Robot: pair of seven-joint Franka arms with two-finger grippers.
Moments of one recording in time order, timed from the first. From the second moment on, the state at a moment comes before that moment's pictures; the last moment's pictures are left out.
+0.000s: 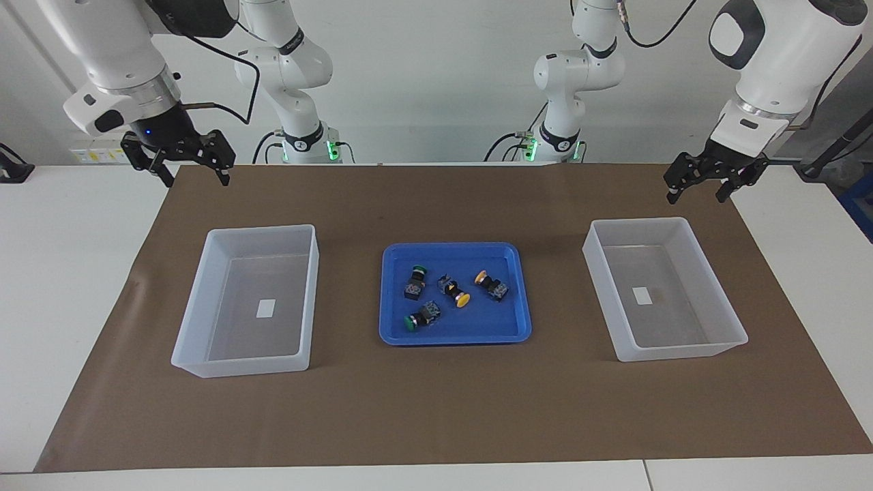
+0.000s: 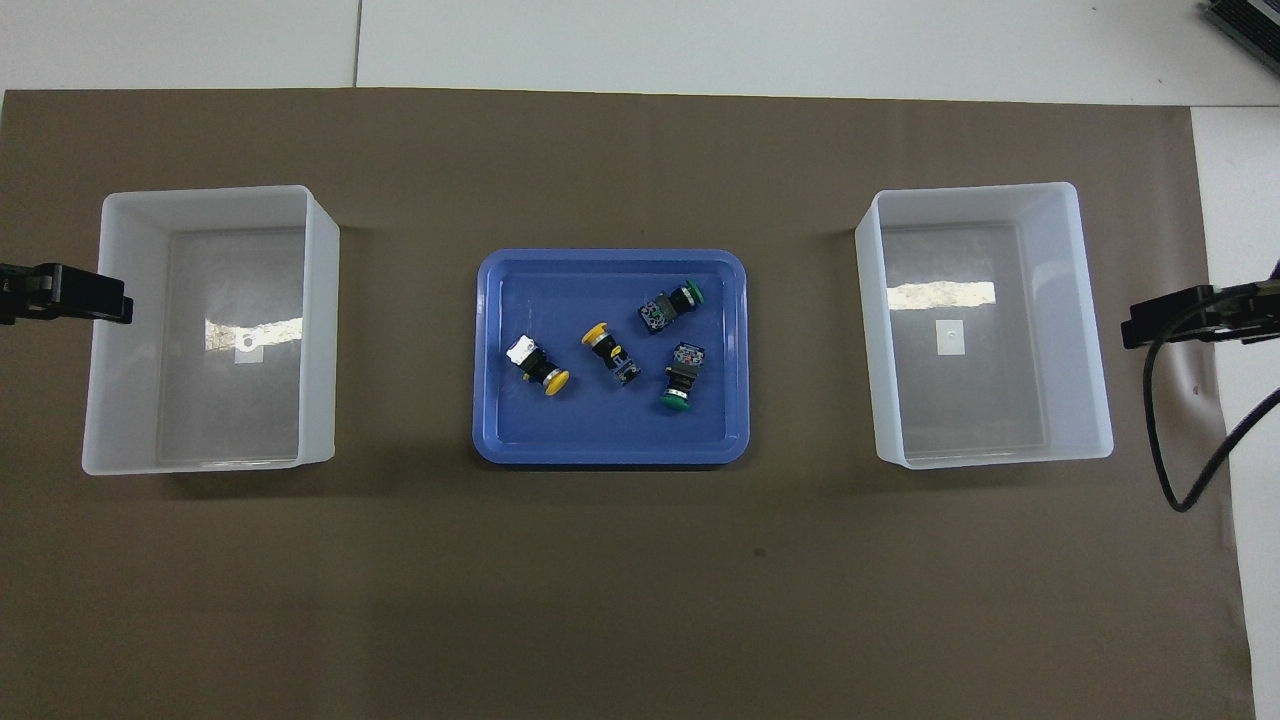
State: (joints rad) left arm 0.03 -0.02 -0.02 -1.66 0.01 1.69 0.06; right arm 0.07 -0.02 -0.10 -1.59 -0.02 1.56 -0.05
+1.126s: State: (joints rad) left arm 0.01 -0.06 -0.05 -1.78 0.01 1.82 0.07; right arm 0.07 -0.03 -0.10 -1.59 -0.02 1.55 -0.05
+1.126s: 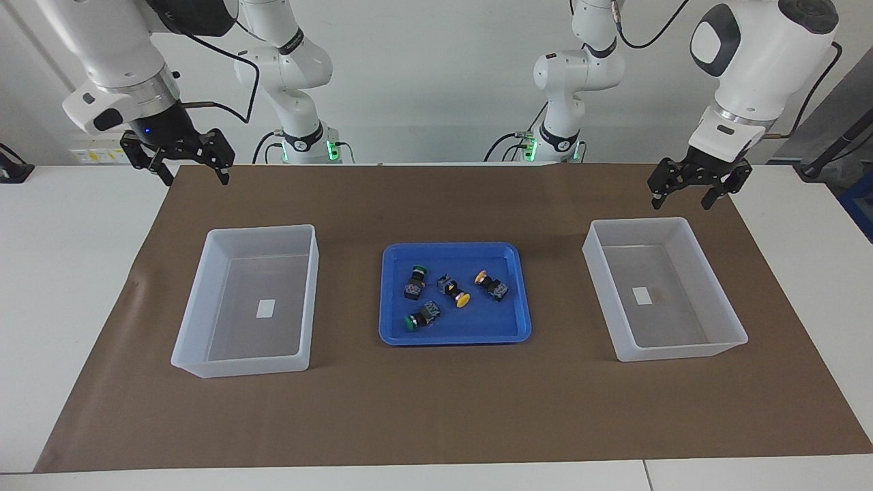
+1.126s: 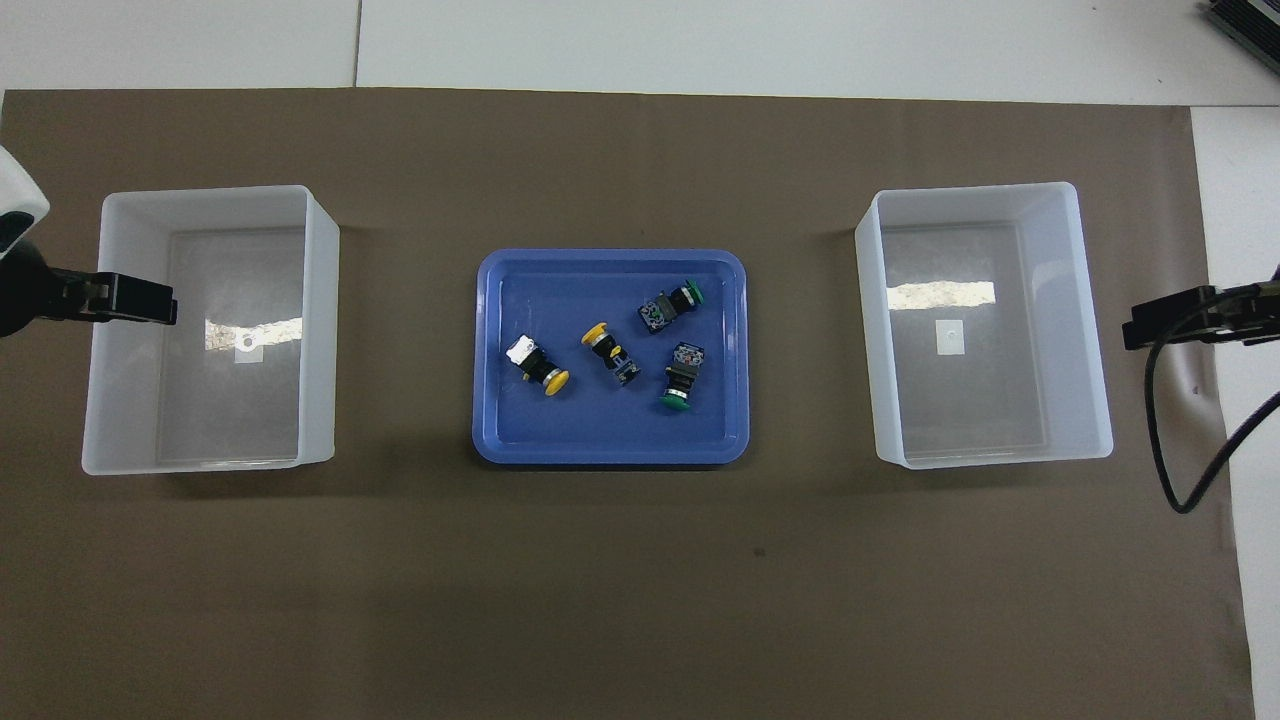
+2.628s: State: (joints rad) left arm -0.25 0.13 -0.05 -1.91 -0.01 2.19 -0.51; right arm 0.07 -0.03 -0.10 -1.59 -0.02 1.55 -0.05
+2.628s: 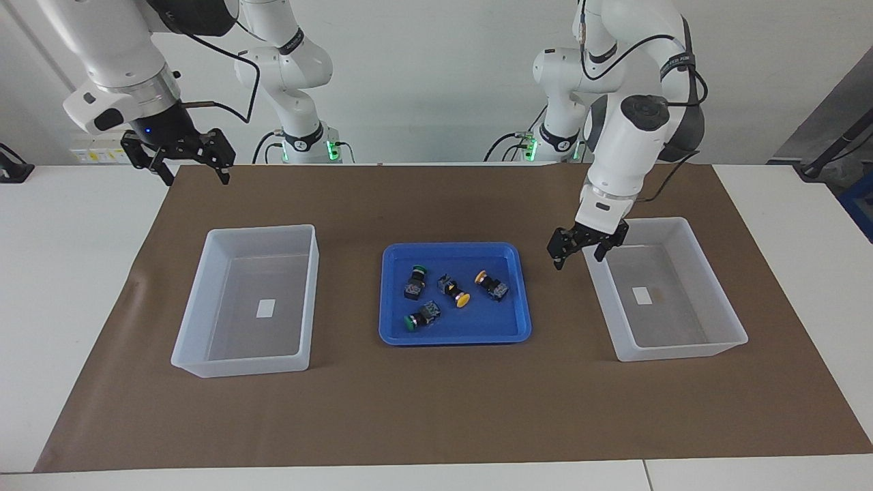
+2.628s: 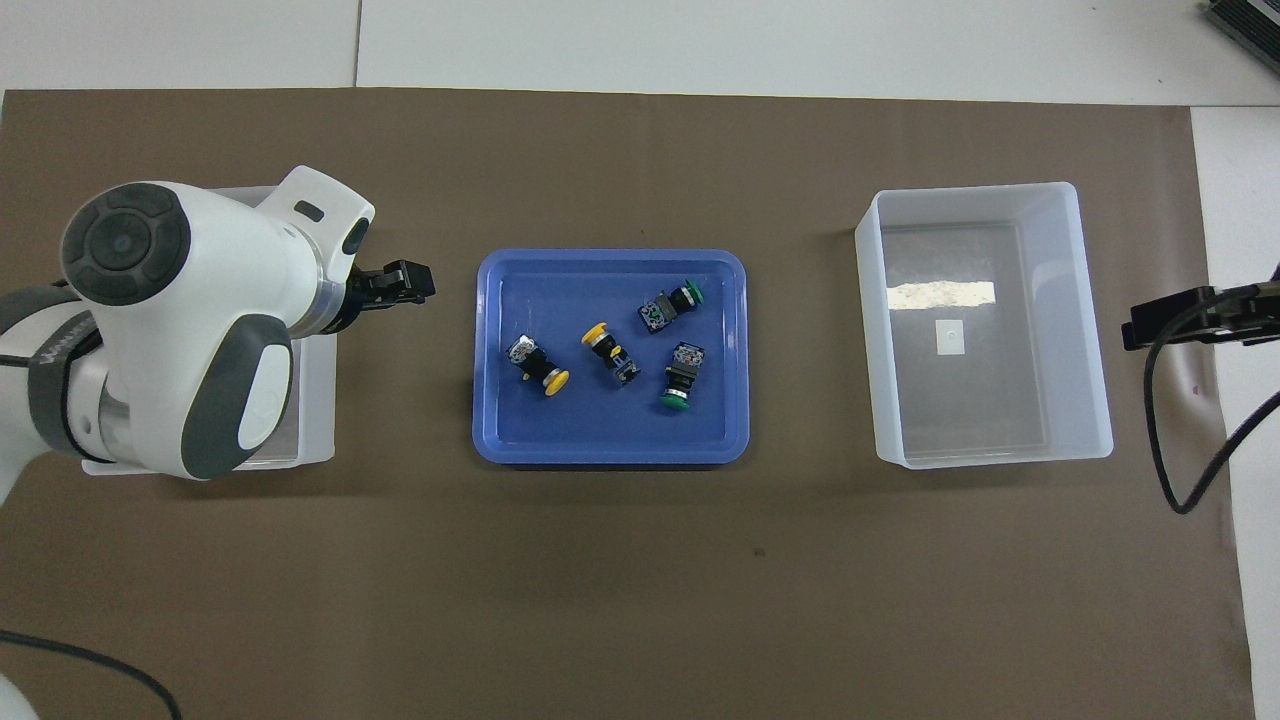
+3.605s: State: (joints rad) left arm -0.46 0.38 -0.05 -1.79 0.04 2.25 -1.02; right arm 0.07 -0.03 -0.10 -1.59 -0.02 1.54 -0.05
